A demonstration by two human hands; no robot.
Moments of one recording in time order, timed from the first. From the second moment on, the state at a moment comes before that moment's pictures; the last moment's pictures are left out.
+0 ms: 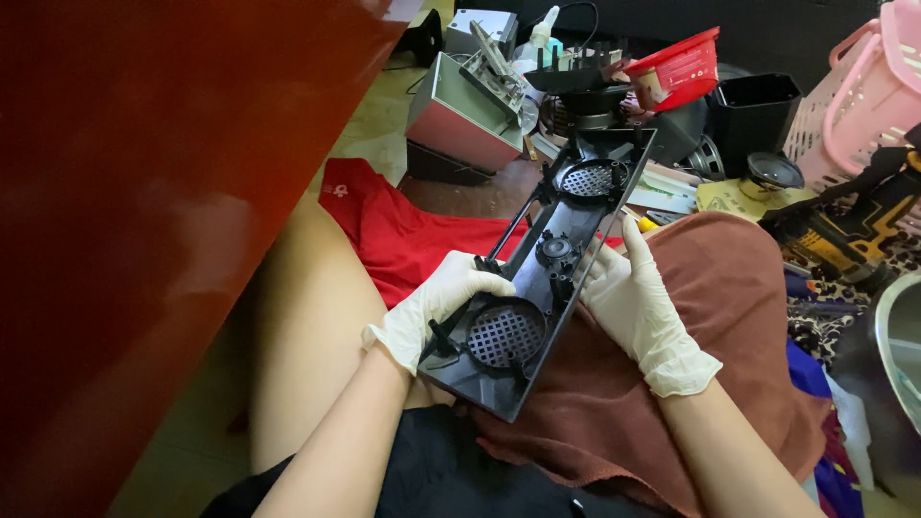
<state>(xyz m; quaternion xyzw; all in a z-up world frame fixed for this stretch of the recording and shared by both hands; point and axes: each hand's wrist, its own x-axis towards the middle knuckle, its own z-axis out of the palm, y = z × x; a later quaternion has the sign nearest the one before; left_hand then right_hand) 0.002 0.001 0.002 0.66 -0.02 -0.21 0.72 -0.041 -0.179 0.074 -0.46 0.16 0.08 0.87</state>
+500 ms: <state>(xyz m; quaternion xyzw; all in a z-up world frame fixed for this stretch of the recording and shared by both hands) 0.005 -0.007 0.001 0.72 -0.03 -0.22 0.66 -0.042 -0.172 0.081 -0.40 0.16 0.04 0.90</state>
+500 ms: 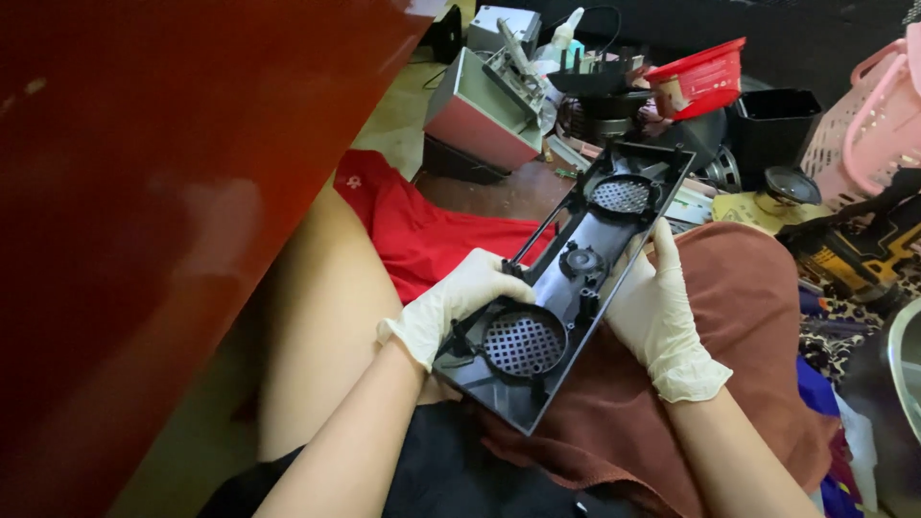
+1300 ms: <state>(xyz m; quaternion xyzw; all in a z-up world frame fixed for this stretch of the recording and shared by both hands) 0.089 -0.071 0.033 0.75 -0.17 -0.32 0.55 -0.004 -0.237 0.066 -0.43 0.28 -0.05 0.86</state>
